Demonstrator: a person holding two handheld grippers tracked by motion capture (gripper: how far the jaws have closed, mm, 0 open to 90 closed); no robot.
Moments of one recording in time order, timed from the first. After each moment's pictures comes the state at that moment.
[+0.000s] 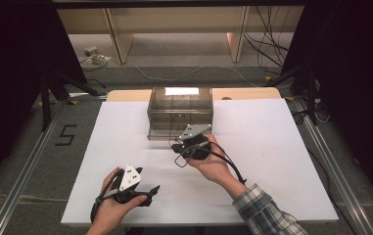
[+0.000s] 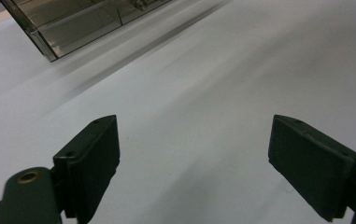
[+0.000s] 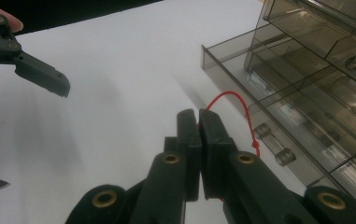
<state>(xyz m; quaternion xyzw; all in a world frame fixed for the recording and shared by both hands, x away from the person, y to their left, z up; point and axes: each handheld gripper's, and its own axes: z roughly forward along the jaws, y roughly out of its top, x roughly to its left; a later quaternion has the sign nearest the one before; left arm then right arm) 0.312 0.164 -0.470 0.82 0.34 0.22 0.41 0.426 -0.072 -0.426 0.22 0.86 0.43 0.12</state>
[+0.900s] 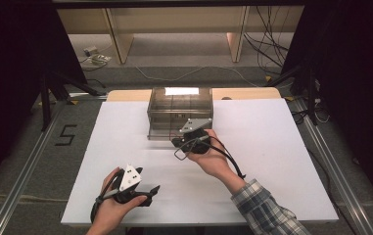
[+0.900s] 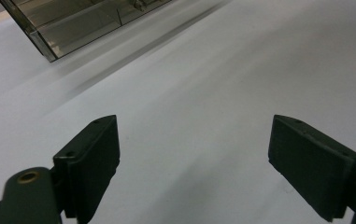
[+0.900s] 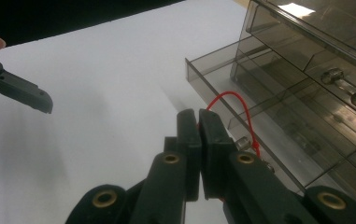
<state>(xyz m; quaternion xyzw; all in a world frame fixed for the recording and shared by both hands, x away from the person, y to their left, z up) 0.312 0.164 -0.470 0.82 0.34 0.22 0.41 0.438 -0.072 -0.419 0.23 0.86 0.44 0.12</state>
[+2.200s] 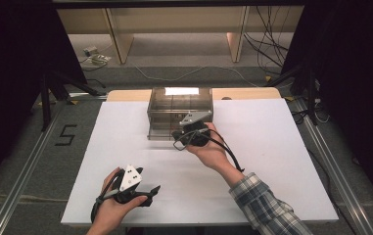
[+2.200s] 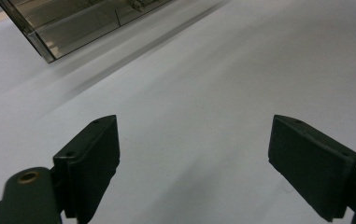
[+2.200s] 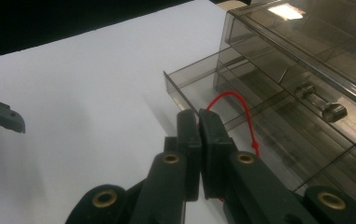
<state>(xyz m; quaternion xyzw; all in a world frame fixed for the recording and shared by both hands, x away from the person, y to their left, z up) 0.311 0.163 -0.470 0.82 0.34 0.22 0.41 0.457 -0.071 -0.412 0.24 0.86 0.44 0.13</state>
